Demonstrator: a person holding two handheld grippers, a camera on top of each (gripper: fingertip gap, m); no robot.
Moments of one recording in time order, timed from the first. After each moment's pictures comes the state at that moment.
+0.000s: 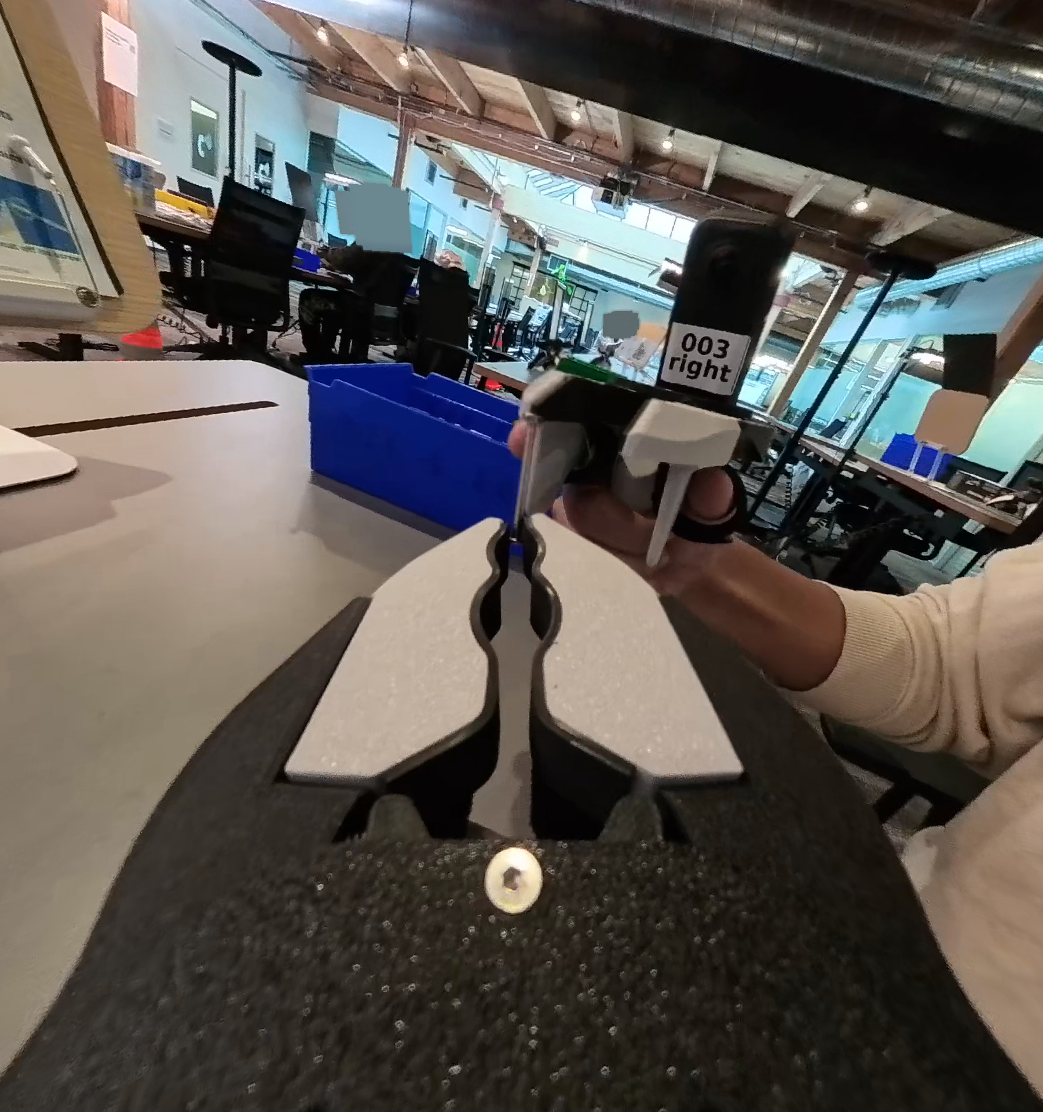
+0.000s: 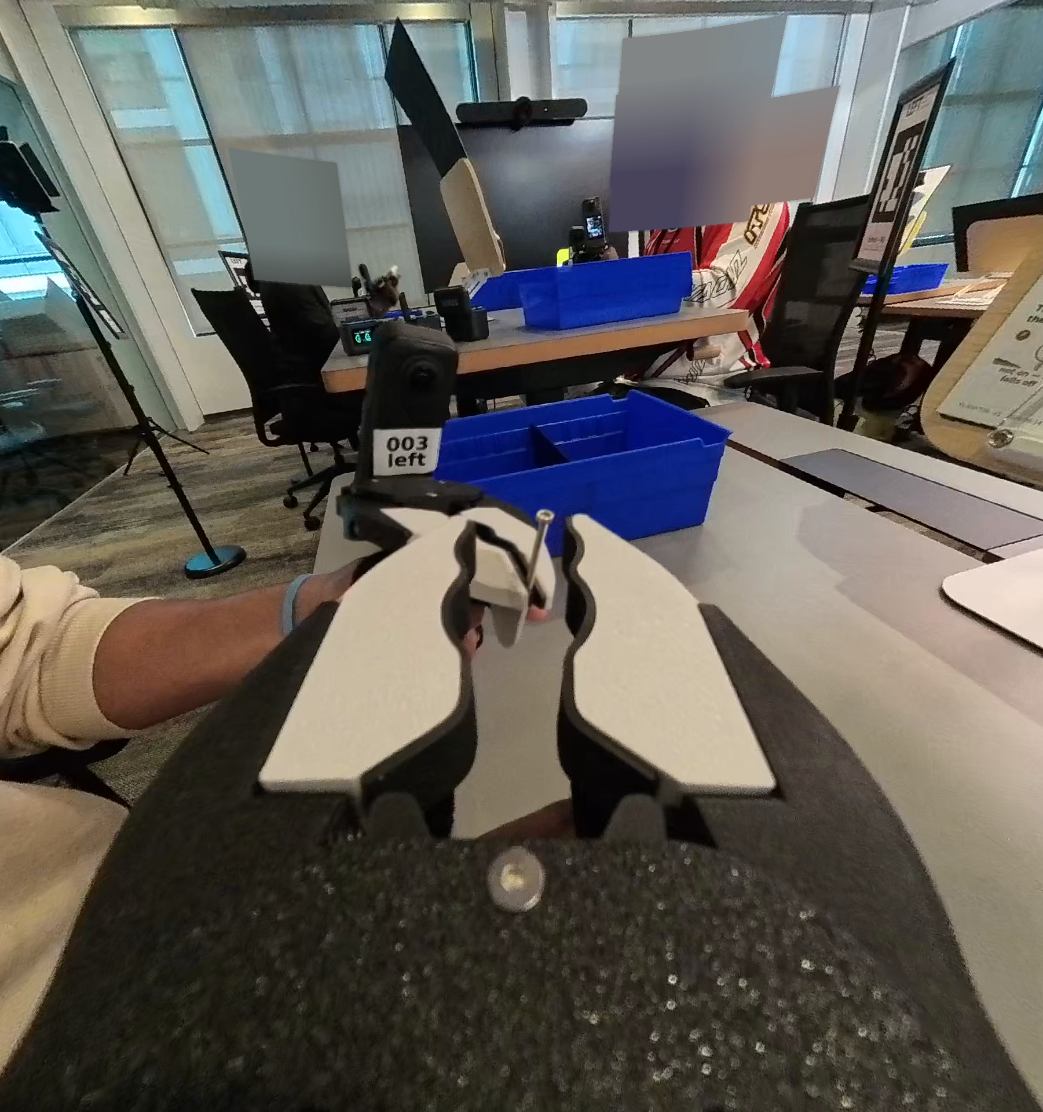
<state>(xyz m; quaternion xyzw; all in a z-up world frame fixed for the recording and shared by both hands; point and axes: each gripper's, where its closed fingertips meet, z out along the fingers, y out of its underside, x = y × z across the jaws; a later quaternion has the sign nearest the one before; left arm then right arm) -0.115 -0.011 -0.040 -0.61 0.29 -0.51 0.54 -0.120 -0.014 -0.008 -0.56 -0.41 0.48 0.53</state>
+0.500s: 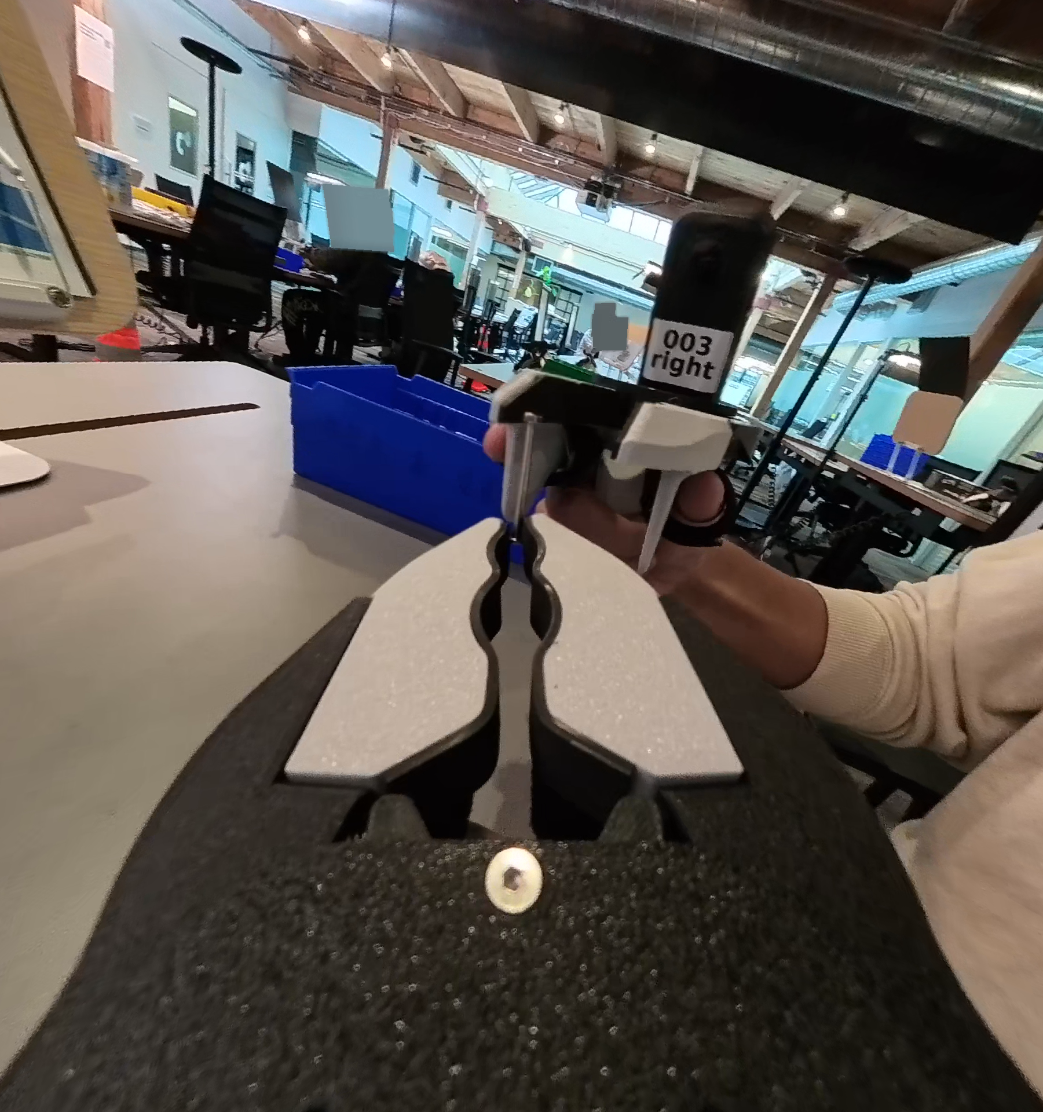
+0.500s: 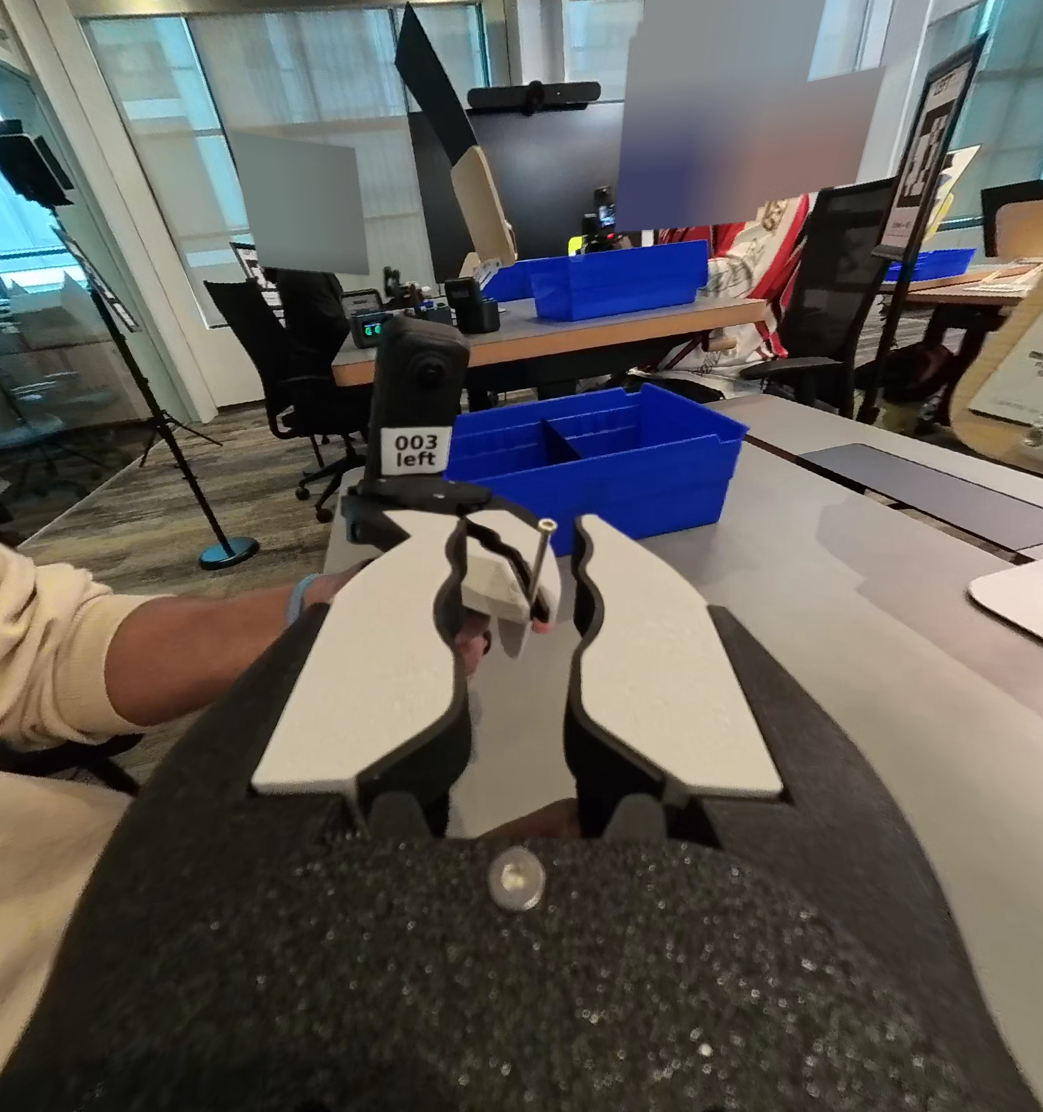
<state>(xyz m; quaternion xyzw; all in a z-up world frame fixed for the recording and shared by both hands) -0.112 -0.015 -0.038 -0.60 0.30 -0.52 0.53 -0.128 -0.017 -0.008 -0.56 -0.42 0.49 0.52</state>
